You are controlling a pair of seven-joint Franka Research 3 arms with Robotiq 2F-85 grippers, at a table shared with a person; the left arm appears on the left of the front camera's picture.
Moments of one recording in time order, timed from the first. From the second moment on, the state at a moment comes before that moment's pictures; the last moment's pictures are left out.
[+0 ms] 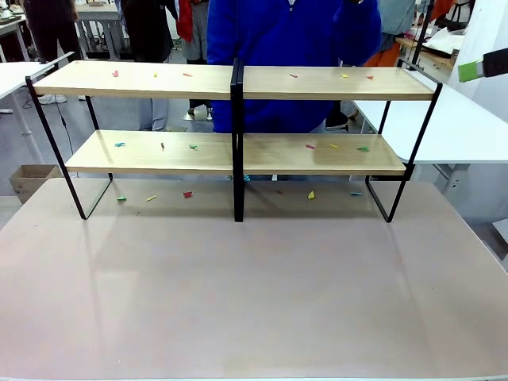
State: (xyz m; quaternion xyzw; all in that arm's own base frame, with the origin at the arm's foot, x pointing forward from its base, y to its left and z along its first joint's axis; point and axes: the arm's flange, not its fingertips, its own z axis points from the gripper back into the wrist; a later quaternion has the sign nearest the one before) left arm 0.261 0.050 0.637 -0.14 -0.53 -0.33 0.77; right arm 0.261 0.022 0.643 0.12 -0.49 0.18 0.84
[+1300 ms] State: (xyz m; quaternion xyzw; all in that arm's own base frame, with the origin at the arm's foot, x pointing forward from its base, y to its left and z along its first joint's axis) left arm 0.261 0.050 0.637 -0.14 -0.53 -0.33 0.77; right arm 0.269 0.019 0.649 0.14 -0.48 0.15 0.85
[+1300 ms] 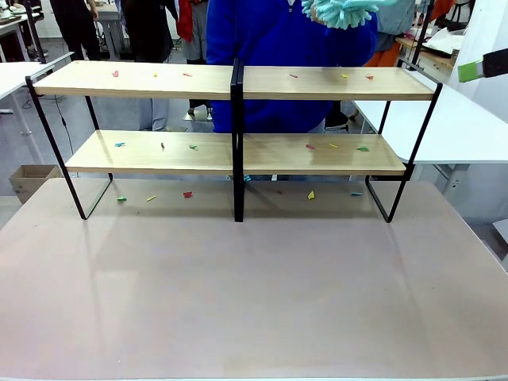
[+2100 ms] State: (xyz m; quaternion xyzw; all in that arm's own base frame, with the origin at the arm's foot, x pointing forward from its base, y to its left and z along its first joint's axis) left arm 0.261 0.050 0.638 -0.14 -0.53 -0.33 0.77; right arm 0.429 0.068 0.724 0.37 -0.32 -0.10 0.87
